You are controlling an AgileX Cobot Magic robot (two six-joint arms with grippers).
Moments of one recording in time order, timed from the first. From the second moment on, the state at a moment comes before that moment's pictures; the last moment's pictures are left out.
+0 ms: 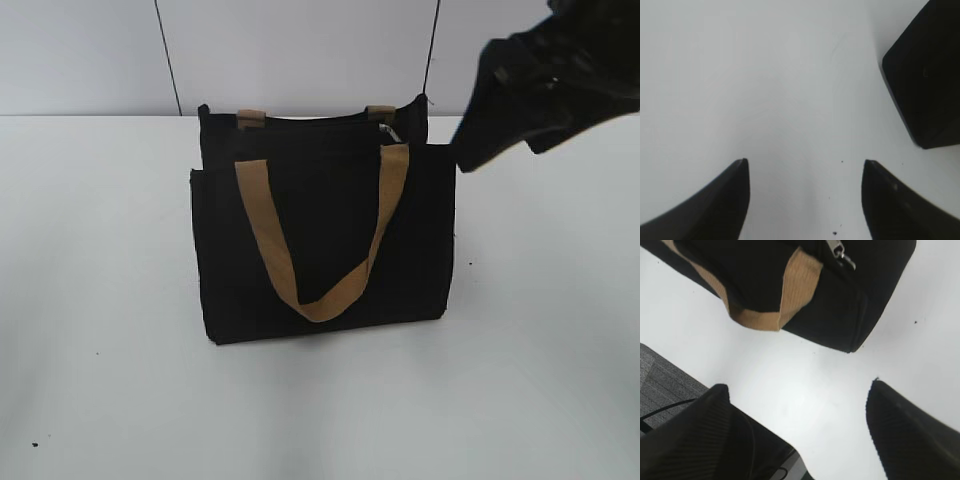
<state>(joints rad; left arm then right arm) -0.41 0.75 -0.66 0.27 0.77 -0.35 0.34 1.48 -1.32 0.33 1.15 -0.25</state>
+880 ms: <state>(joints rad) -0.41 0.08 -0.57 0.11 1.17 -0.14 0.34 0.27 -0.54 0.13 1.12 0.02</state>
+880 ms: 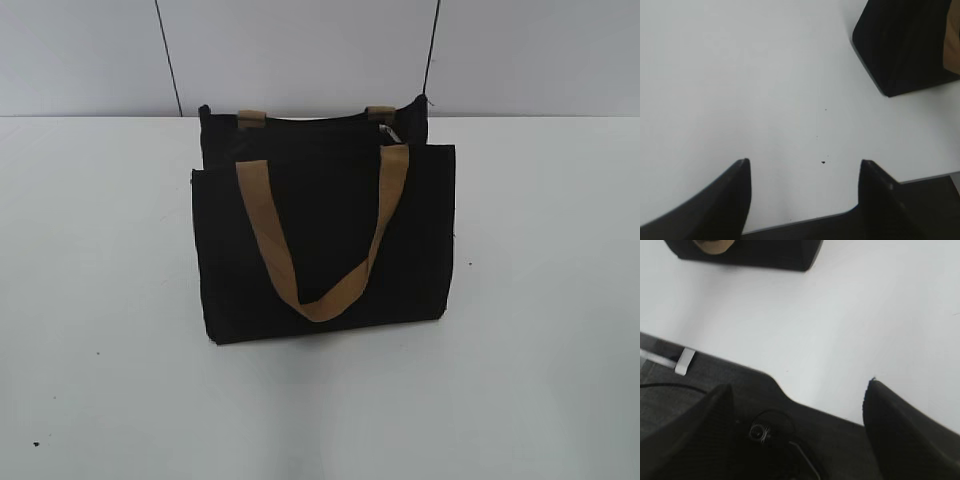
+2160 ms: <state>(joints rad) -0.35 0.06 -0.53 0.10 1.07 -0.12 0.34 0.11 -0.49 0.01 1.11 0.03</state>
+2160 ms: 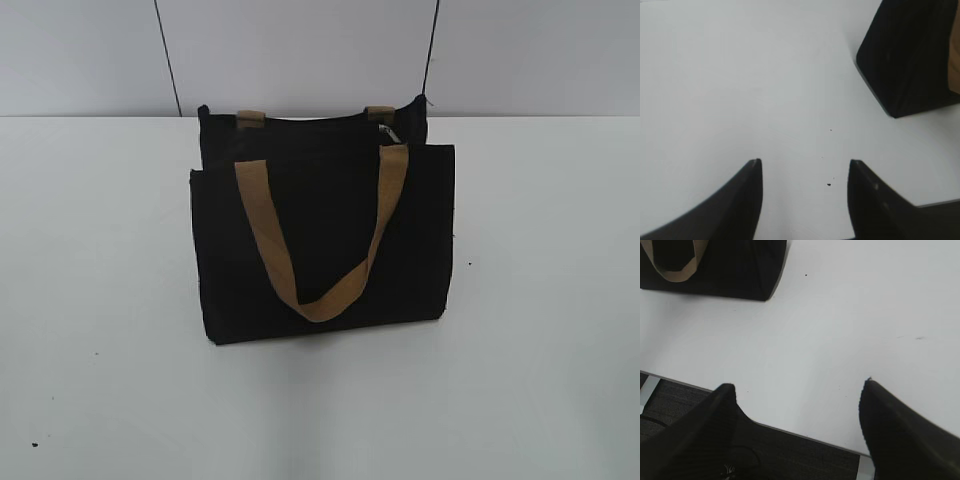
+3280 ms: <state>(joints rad) -0.13 -0.01 -0.53 0.10 1.07 -0.12 0.05 -0.01 -0.48 0.02 1.11 0.03</state>
